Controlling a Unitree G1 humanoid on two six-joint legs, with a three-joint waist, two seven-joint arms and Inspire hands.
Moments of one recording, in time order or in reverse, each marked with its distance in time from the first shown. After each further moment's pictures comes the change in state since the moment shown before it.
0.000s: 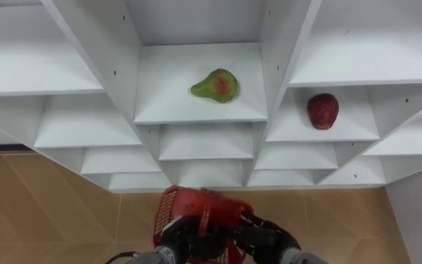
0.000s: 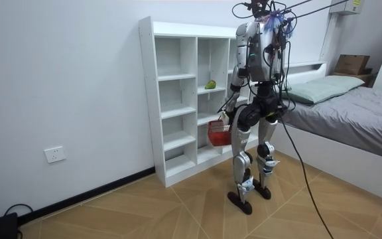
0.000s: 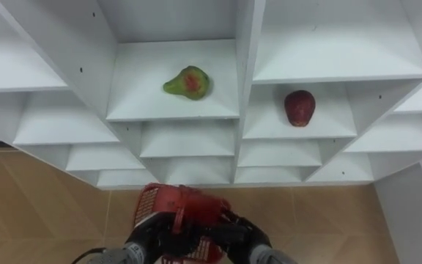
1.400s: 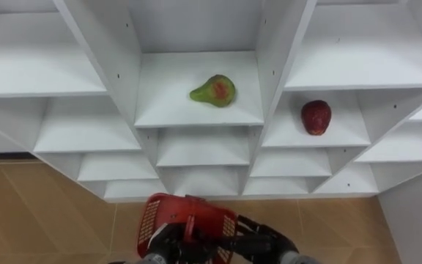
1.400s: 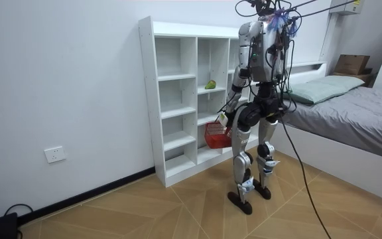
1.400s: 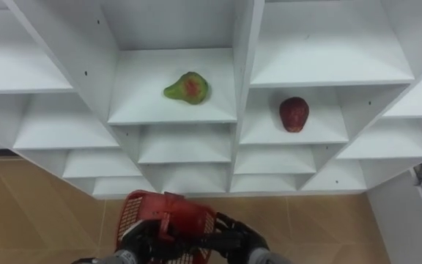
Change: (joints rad) left arm 0.047 0.034 -0.015 0.010 -0.021 0.003 0.167; right arm 0.022 -0.007 0.038 -0.031 -0.119 -0.012 0.007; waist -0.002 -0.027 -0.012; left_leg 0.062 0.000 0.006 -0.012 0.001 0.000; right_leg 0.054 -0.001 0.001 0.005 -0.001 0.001
